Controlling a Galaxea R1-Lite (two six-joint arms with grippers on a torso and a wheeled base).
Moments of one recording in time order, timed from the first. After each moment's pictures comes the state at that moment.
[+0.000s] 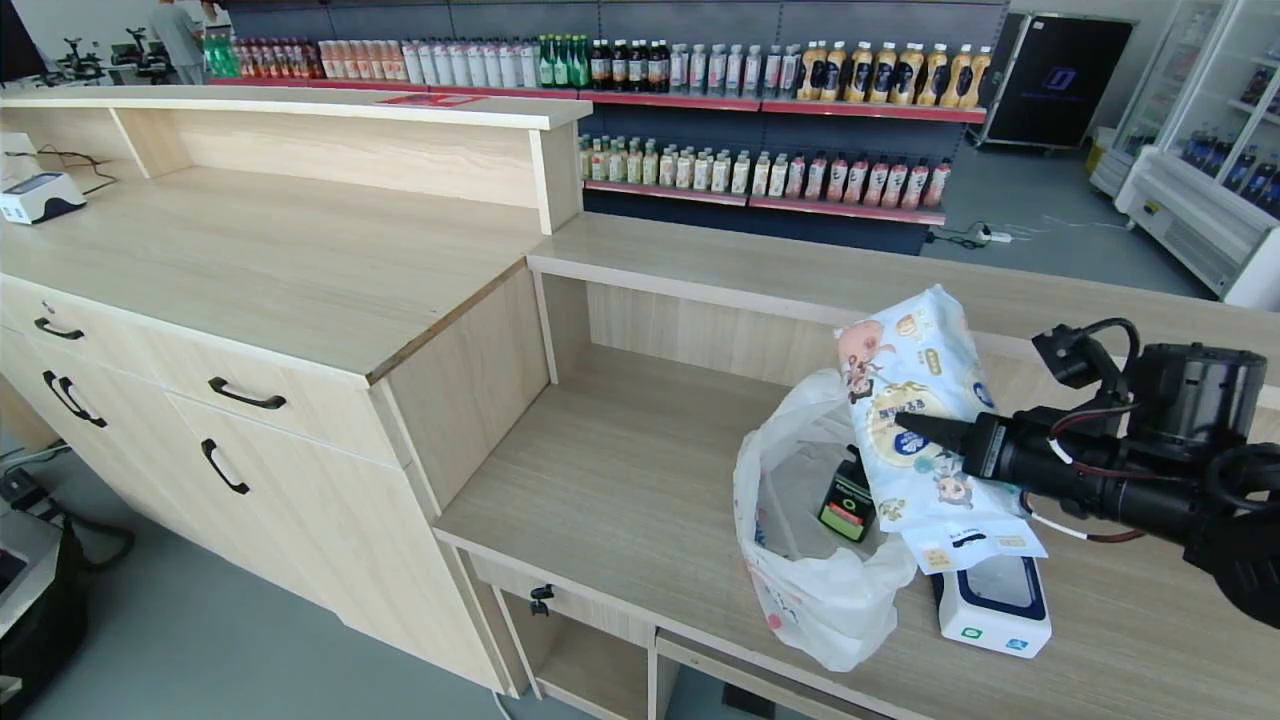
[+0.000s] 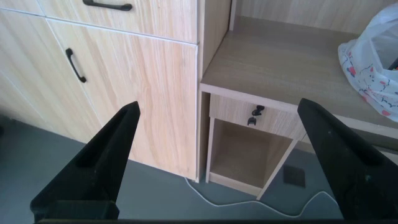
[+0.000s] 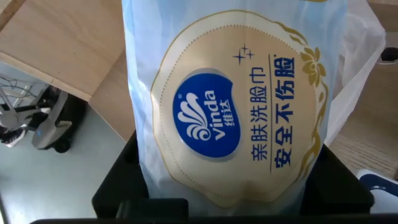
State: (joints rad) left arm -0.01 0.00 0.00 0.00 -0.05 0.00; right arm 0.08 1.75 -0.59 -0.91 0.39 0.25
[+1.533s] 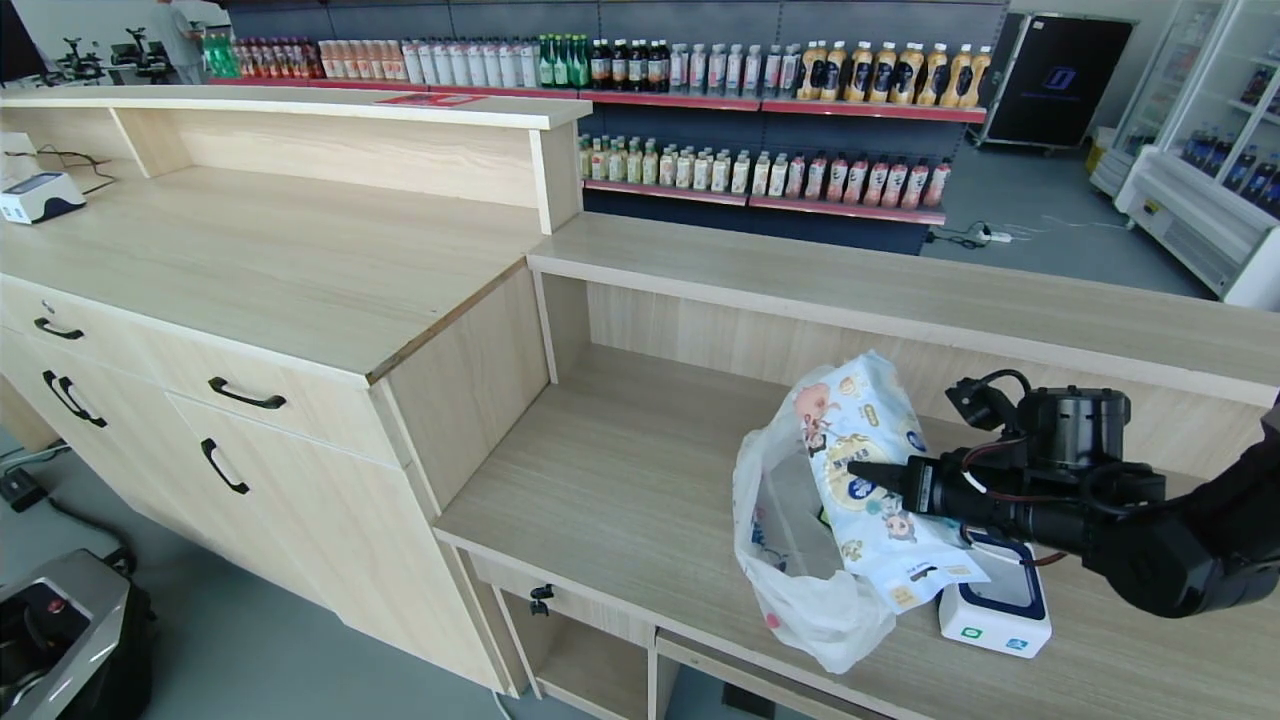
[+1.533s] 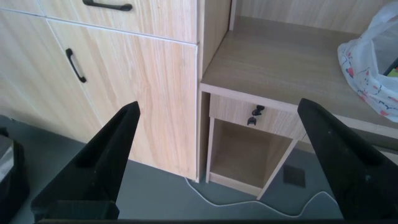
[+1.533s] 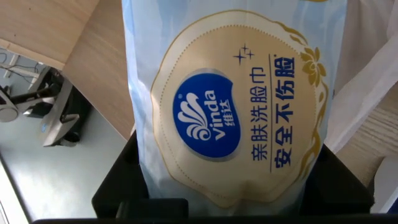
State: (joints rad) left arm -0.01 0.00 0.00 0.00 -0.05 0.00; right arm 0.12 1.98 -0.65 -0.91 0.39 0.23
